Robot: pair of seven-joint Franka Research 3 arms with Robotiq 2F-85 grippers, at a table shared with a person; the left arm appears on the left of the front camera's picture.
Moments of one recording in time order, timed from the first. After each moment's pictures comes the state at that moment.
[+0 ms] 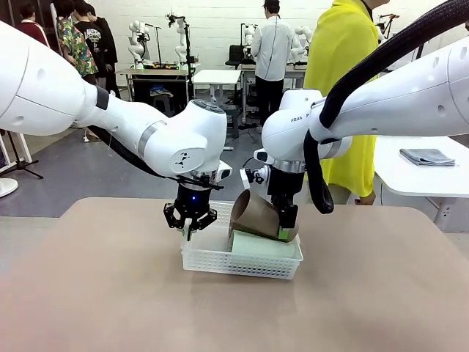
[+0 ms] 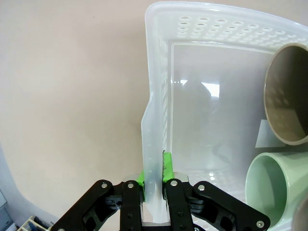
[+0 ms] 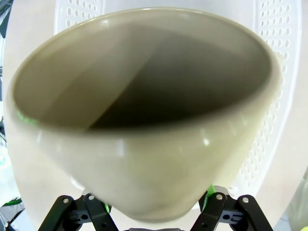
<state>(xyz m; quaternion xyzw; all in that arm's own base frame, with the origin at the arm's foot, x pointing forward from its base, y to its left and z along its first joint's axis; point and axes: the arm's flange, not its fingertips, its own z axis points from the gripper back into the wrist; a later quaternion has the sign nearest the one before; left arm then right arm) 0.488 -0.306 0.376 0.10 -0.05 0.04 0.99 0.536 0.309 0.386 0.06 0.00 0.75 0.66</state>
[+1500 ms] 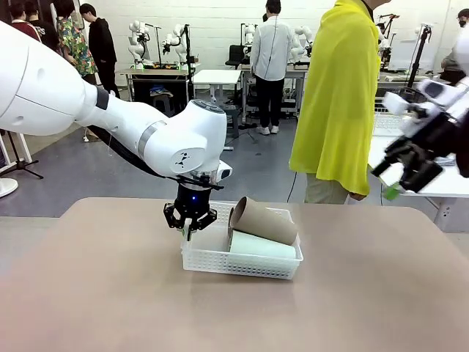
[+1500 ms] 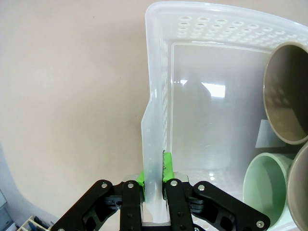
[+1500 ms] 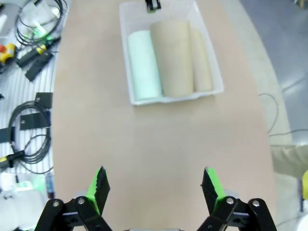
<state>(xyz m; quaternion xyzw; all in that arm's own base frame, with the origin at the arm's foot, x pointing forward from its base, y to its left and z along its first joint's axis) 0.488 -0.306 0.376 0.10 -0.05 0.04 0.99 0.430 0.038 0.528 0.18 -0.23 0.64 0.71</state>
